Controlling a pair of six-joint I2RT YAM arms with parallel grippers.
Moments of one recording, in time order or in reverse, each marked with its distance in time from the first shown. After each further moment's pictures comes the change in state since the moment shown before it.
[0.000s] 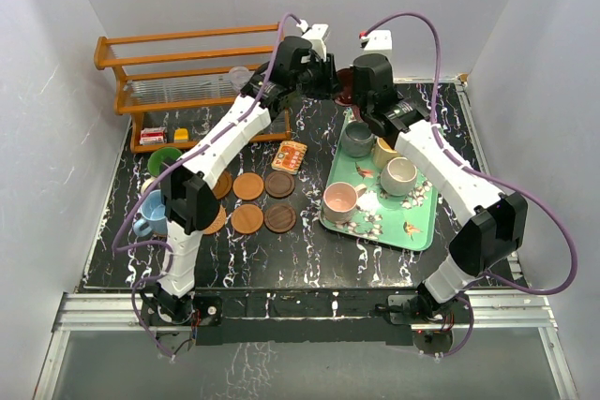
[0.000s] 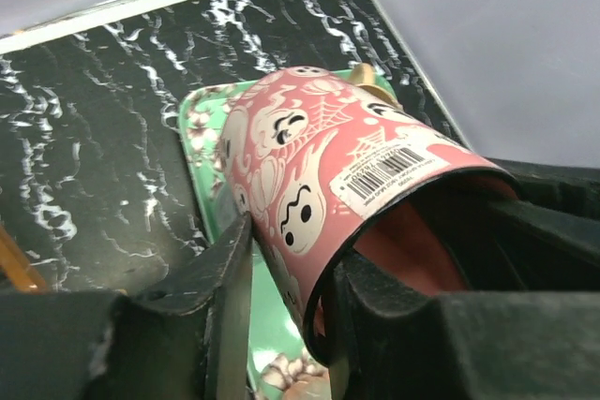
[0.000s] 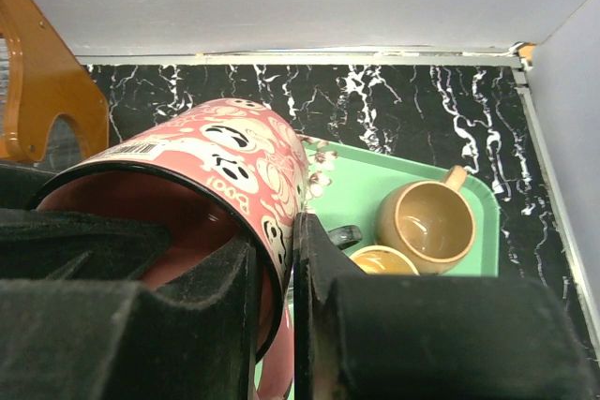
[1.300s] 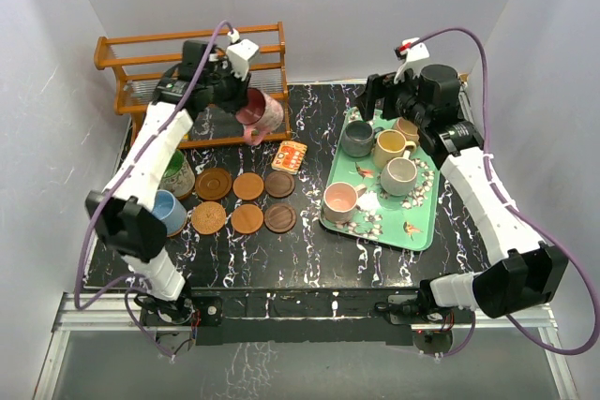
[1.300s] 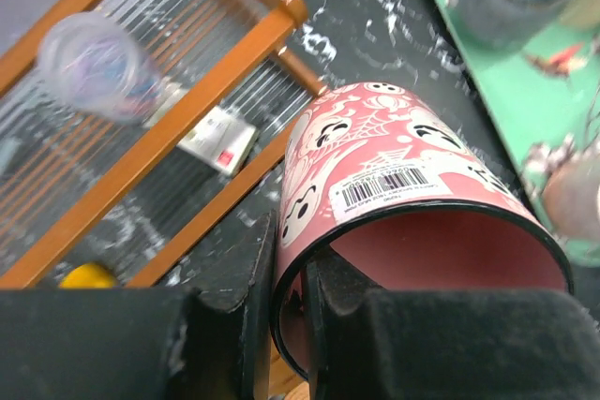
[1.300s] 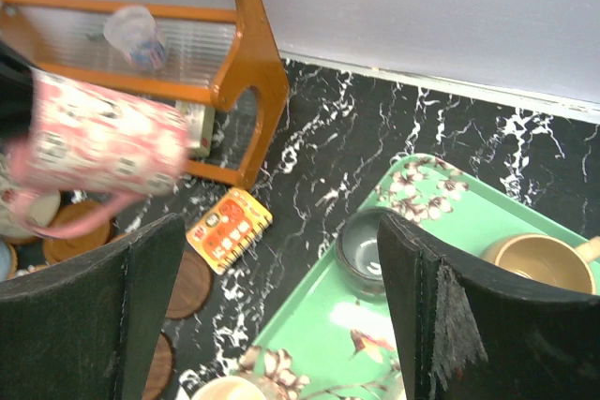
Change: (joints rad) left arm 0.308 -0.355 -0.358 -0.257 0.106 0.610; right arm -0.249 -0.271 -0.232 0.099 -0.743 -0.034
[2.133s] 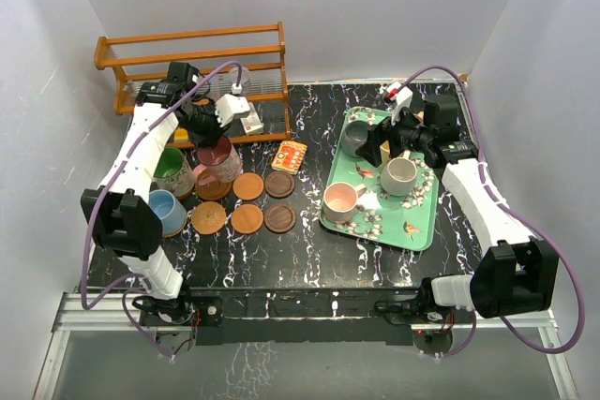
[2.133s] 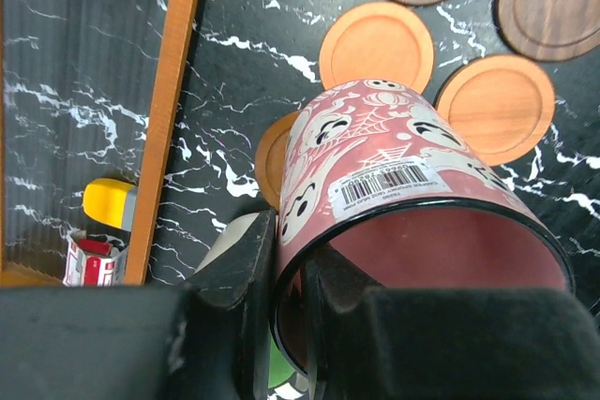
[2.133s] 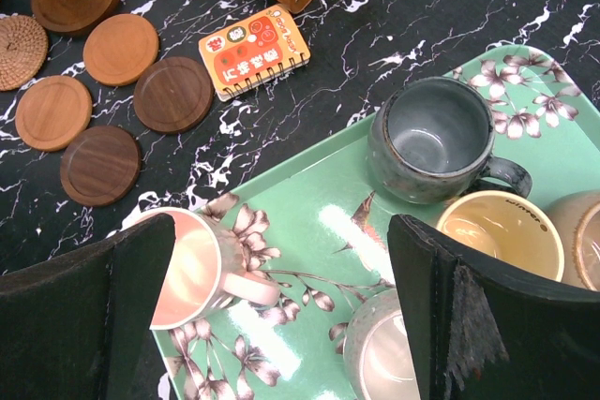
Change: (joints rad) left arm 0.145 -0.072 -0.113 -0.461 0.075 0.734; right arm -0.138 -0.023 -0.291 -0.043 -0.446 -0.347
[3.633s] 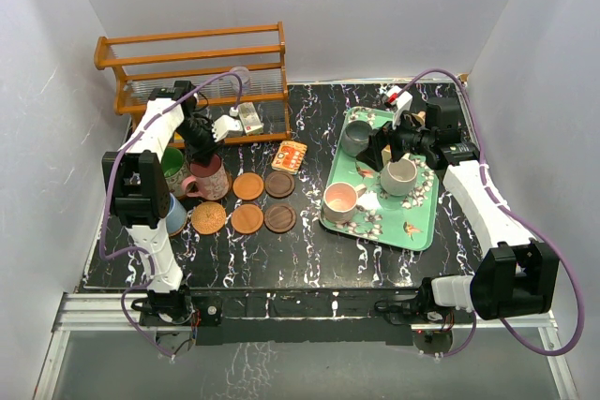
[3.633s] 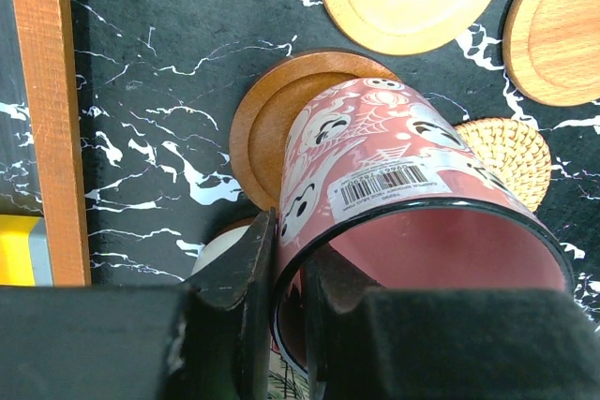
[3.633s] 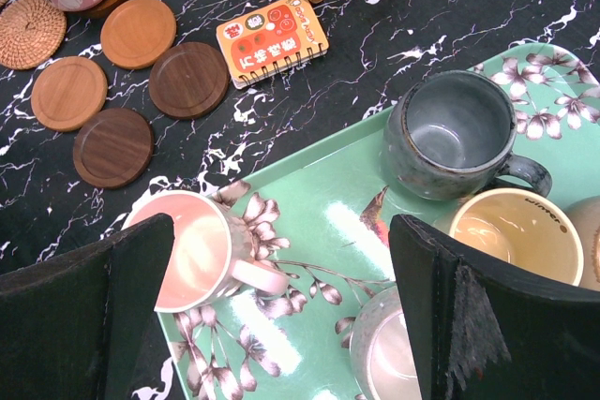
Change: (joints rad) left arm 0.125 0.294 -0.020 -0.039 -0.010 0.235; right arm -0.016 -0.013 -0.018 -0.025 -0.061 -0.042
